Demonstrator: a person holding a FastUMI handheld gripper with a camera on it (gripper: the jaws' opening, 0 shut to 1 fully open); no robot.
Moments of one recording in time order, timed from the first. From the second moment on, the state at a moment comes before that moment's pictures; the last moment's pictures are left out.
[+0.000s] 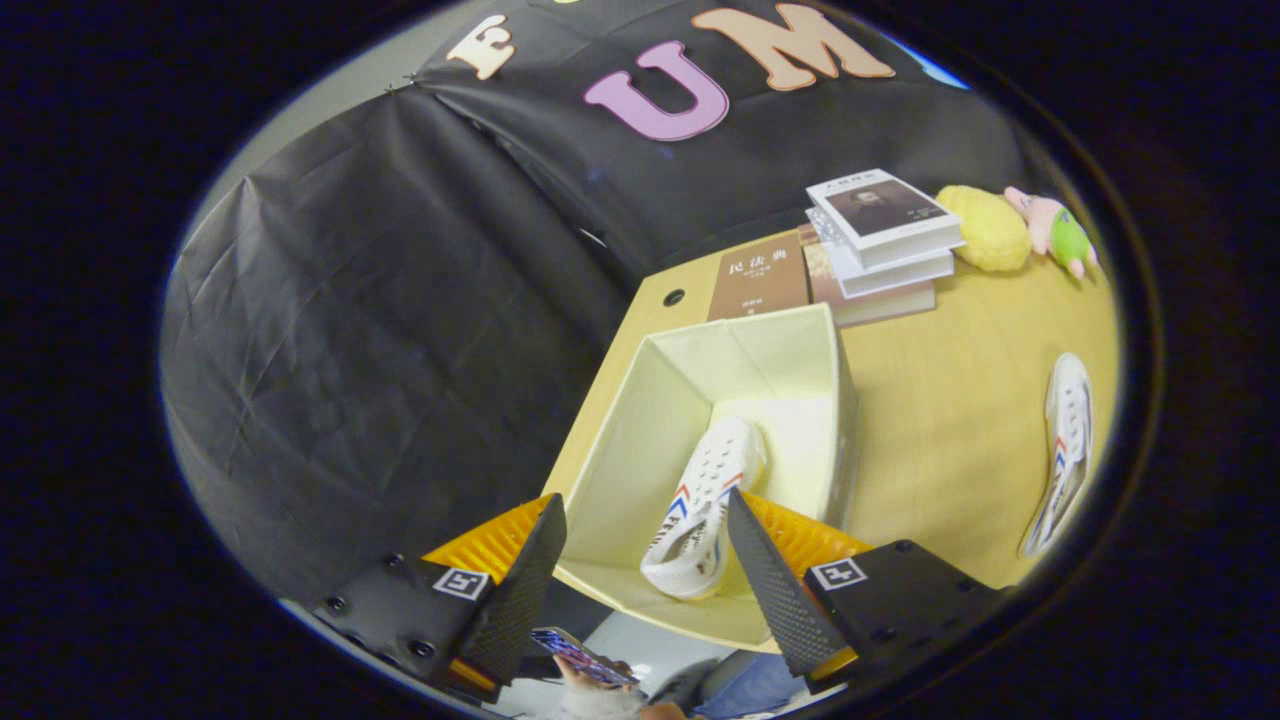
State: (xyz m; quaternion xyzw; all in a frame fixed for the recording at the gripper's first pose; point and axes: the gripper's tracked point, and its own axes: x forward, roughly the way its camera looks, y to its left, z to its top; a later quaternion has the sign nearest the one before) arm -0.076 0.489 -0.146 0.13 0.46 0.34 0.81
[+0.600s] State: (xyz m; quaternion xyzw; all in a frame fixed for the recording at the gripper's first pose) arm -0.060 0.343 -0.140 0.04 0.38 0.29 0.88
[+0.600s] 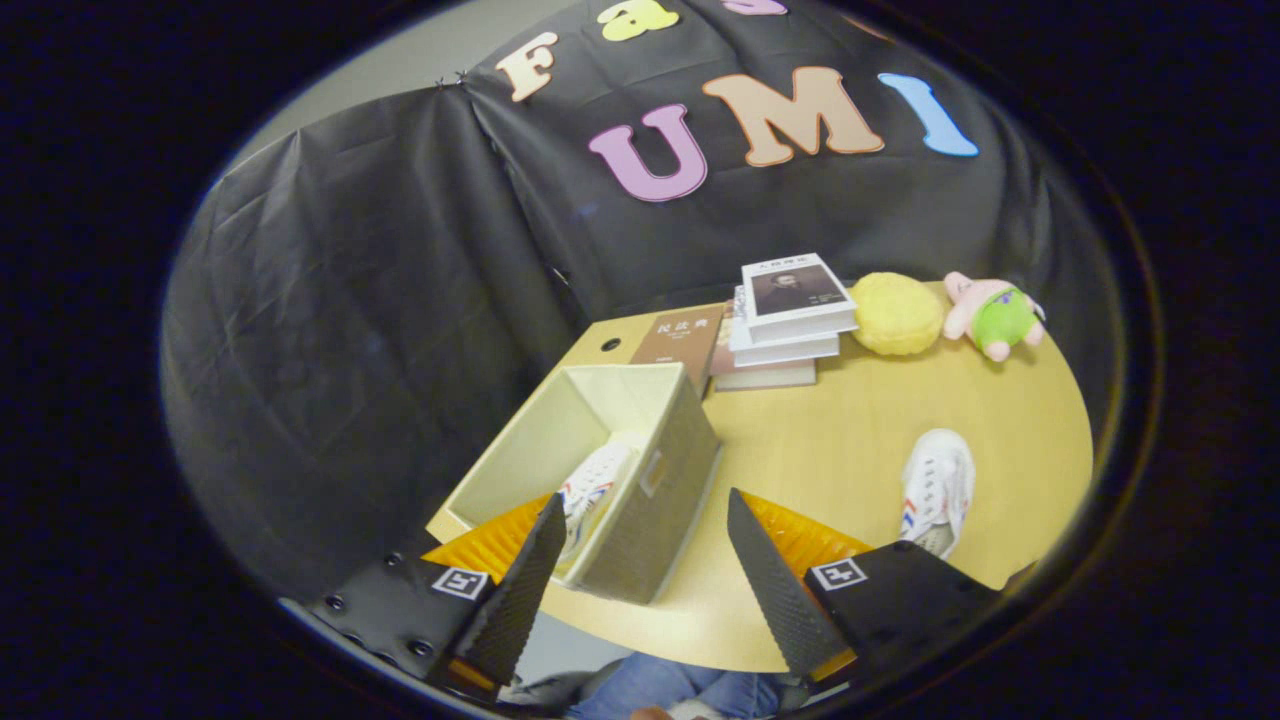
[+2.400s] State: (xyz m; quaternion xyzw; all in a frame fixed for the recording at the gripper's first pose) arm 0.015 0.125 -0.305 0.01 0.45 0.04 0.89
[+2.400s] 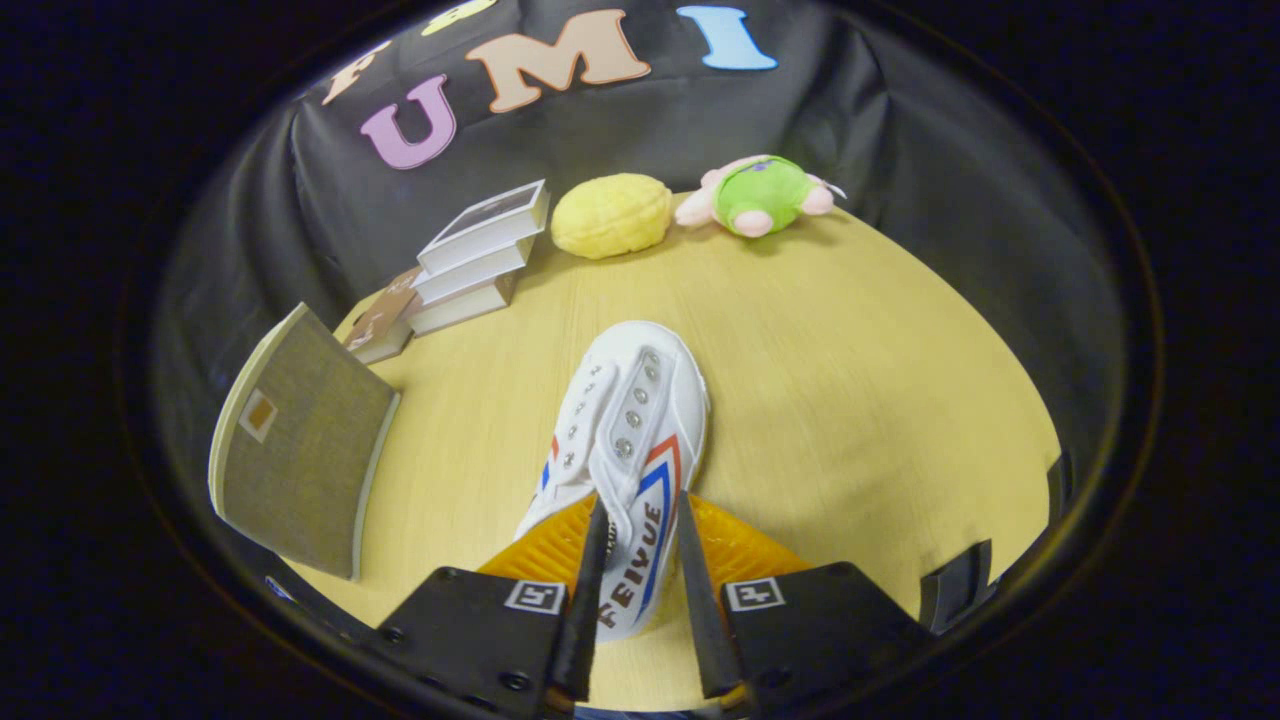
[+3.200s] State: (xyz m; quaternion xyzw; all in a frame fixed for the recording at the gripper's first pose) arm 0.013 0.109 -0.309 0.04 0.45 0.04 0.89
